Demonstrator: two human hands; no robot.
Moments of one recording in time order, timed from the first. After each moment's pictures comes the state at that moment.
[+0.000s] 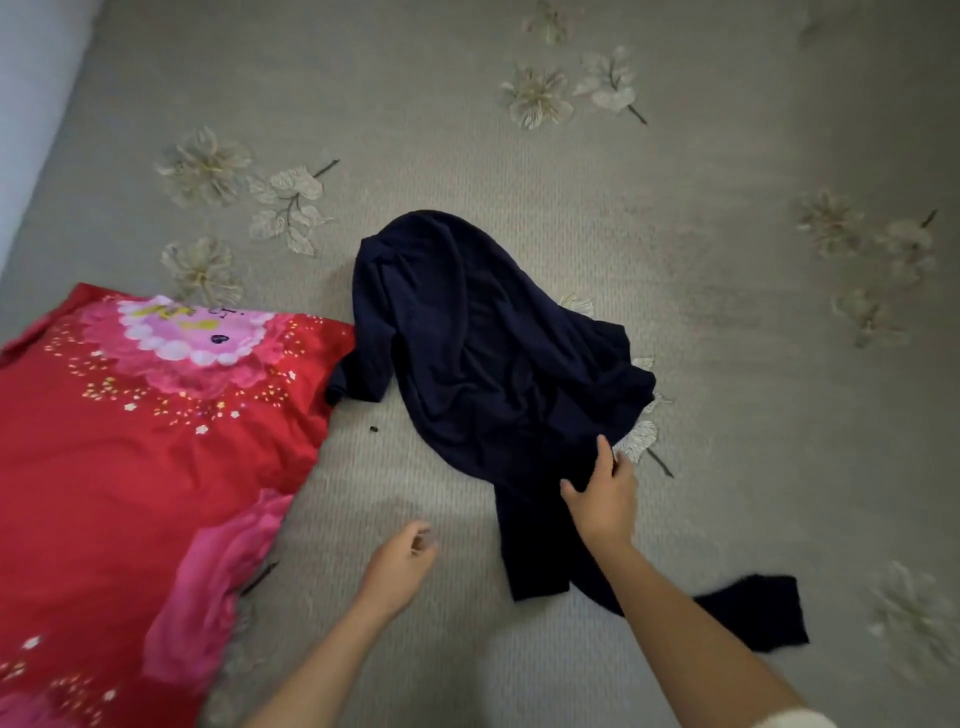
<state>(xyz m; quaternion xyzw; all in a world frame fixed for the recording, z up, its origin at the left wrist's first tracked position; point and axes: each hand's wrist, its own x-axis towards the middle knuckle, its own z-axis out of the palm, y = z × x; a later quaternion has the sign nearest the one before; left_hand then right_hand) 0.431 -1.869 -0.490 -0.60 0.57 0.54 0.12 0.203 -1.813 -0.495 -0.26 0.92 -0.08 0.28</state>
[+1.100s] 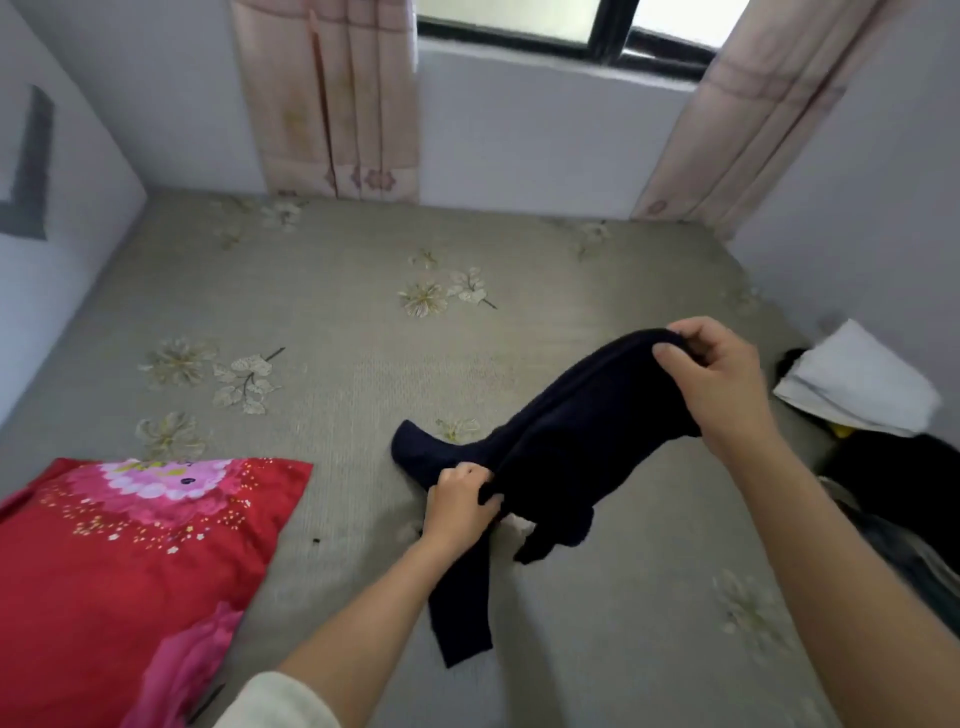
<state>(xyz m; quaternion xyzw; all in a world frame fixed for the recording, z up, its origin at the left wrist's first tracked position) 0.293 -1.862 -0.316 -0.38 0.86 0.34 -0.05 0.127 -1.762 -0.116 -0.34 0.77 -0.53 0.11</state>
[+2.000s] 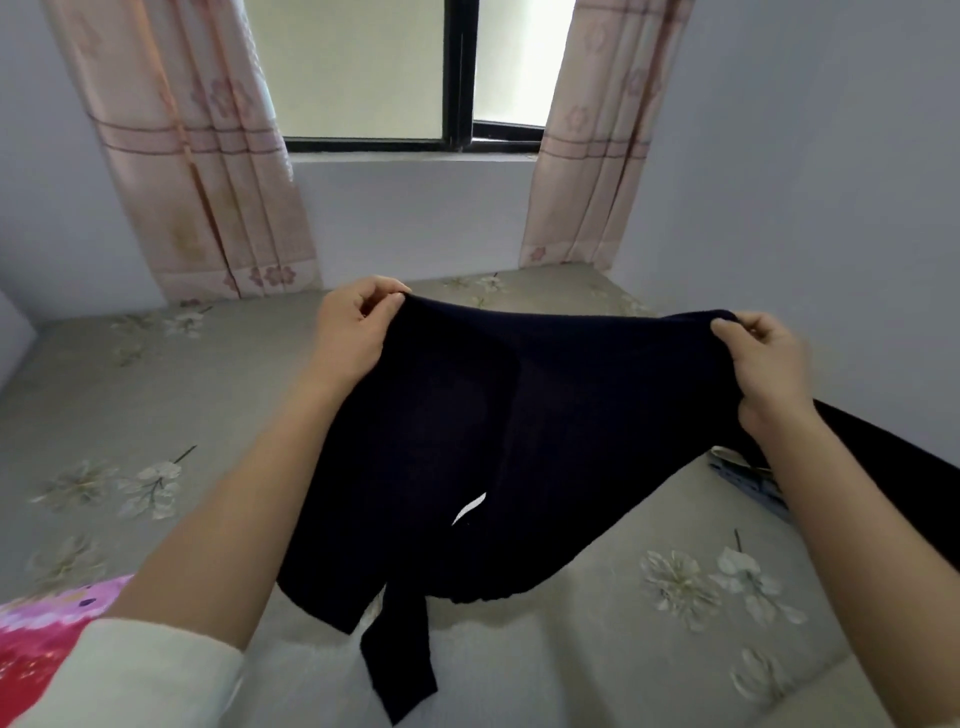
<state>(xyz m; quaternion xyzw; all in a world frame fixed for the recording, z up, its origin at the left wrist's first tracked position) 0.241 -1.874 -0.085 -0.19 0.78 0.42 -0.42 0.051 -1.589 -0.067 -0.11 0.73 -0.68 0.00</state>
